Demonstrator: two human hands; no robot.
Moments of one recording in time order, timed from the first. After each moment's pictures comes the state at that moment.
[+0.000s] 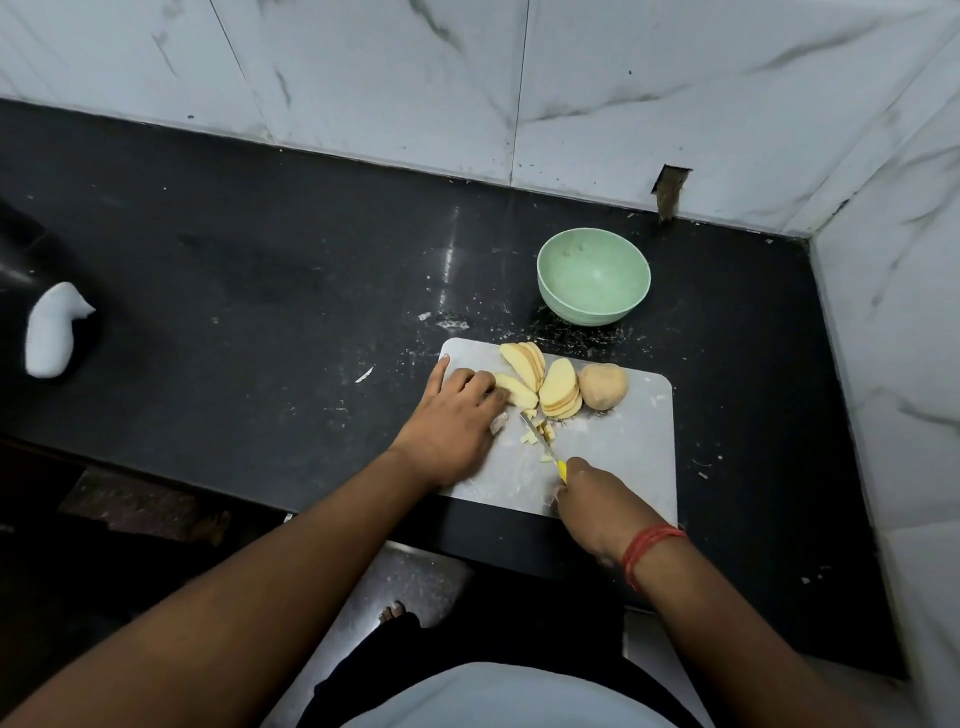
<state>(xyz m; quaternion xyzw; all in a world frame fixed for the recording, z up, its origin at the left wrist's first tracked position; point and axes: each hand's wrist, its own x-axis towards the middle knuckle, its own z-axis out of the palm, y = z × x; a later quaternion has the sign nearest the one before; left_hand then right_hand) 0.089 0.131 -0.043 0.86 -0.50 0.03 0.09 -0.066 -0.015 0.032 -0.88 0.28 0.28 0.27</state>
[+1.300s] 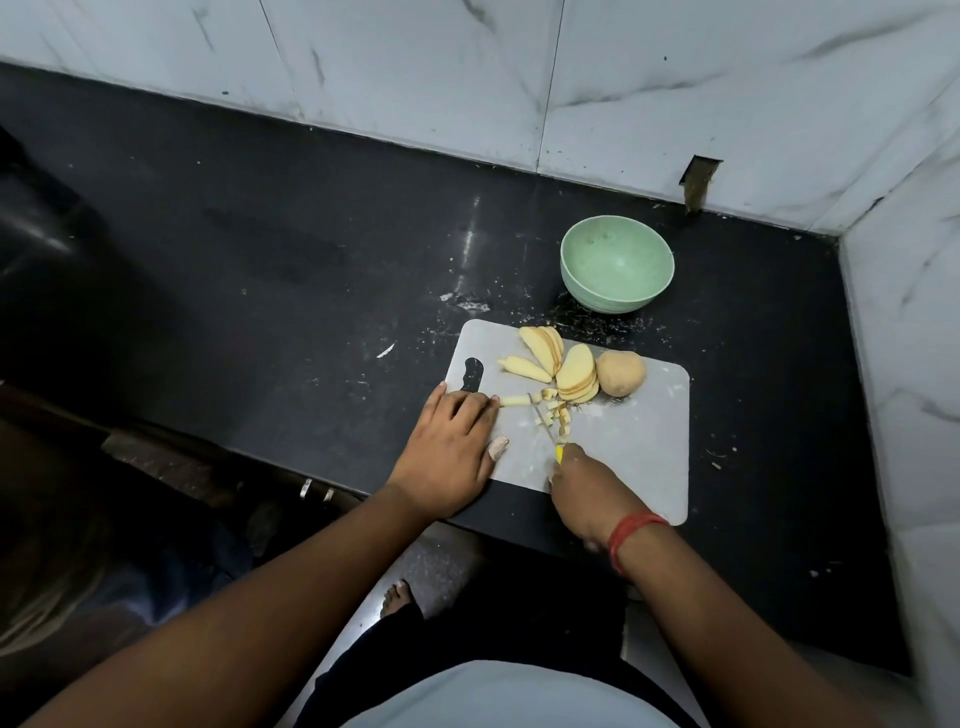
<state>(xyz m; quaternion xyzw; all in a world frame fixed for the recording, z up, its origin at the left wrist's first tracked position) 0.040 0.171 -0.066 0.88 -0.44 0.10 0.13 -0.063 0.002 0.016 -0.89 0.26 0.27 0.27</state>
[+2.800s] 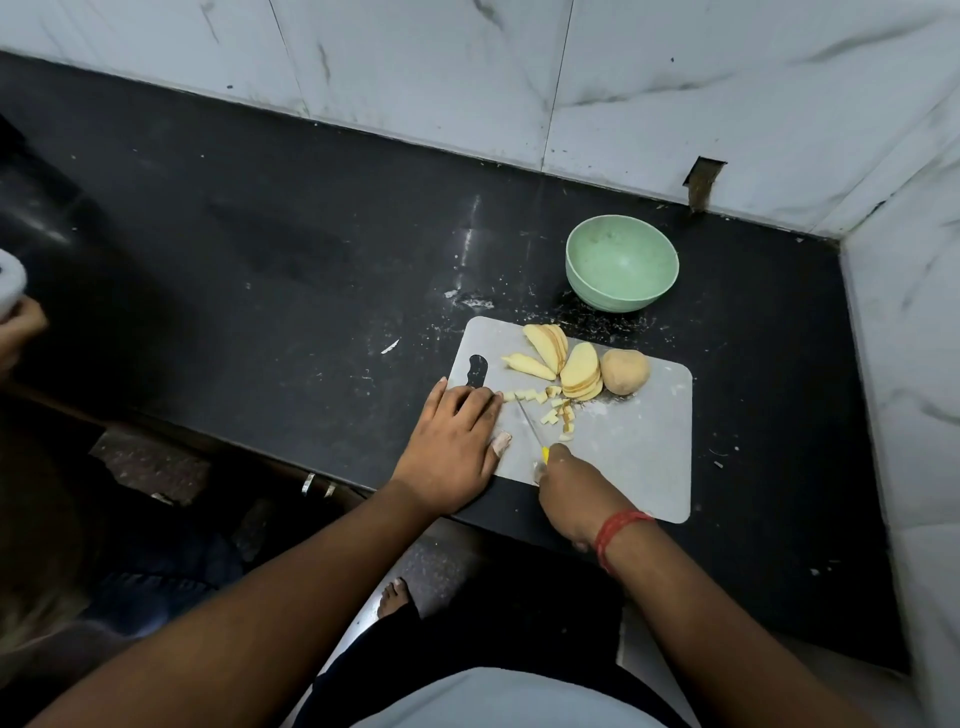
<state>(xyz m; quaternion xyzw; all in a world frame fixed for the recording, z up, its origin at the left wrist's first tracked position) 0.038 0.171 -0.067 0.89 -0.43 0.10 0.13 -0.059 0.020 0.022 -0.88 0.26 0.29 0.27</state>
